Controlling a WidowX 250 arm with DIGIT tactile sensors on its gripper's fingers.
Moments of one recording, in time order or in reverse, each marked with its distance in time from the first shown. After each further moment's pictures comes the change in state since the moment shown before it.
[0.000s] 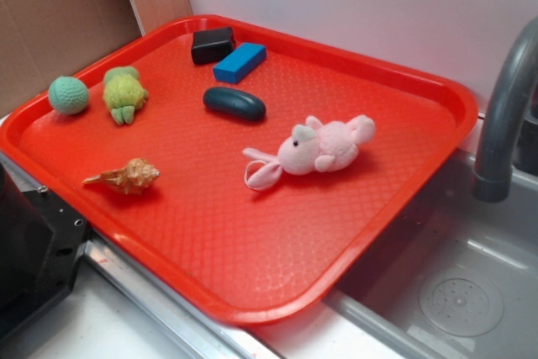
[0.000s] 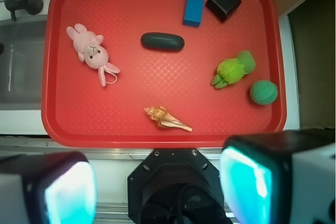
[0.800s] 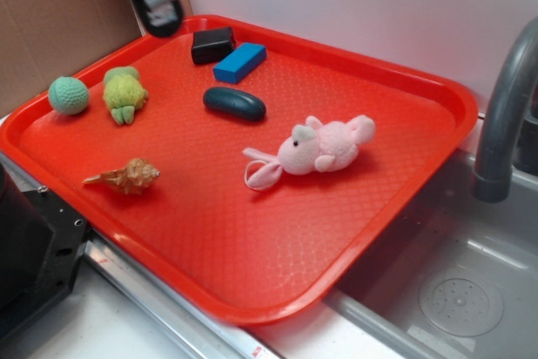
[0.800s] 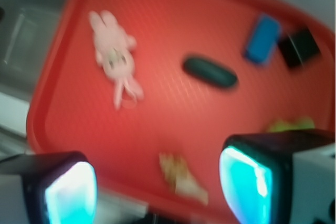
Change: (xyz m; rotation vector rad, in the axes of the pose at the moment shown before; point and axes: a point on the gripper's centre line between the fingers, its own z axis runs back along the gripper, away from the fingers) arm 0.068 -0.035 -0.096 -0.070 0.003 -0.435
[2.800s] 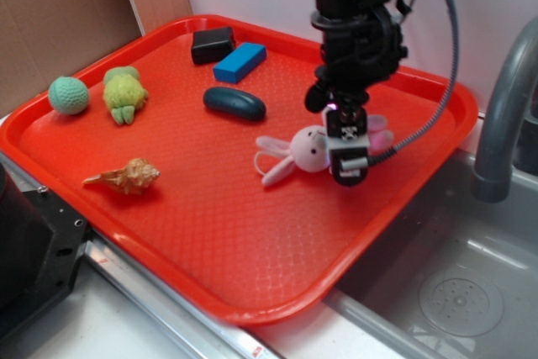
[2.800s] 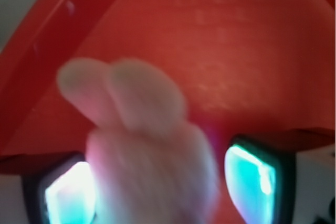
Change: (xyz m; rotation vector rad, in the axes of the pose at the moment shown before) arm 0.083 -0.041 -0.144 -0.085 0.165 -0.320
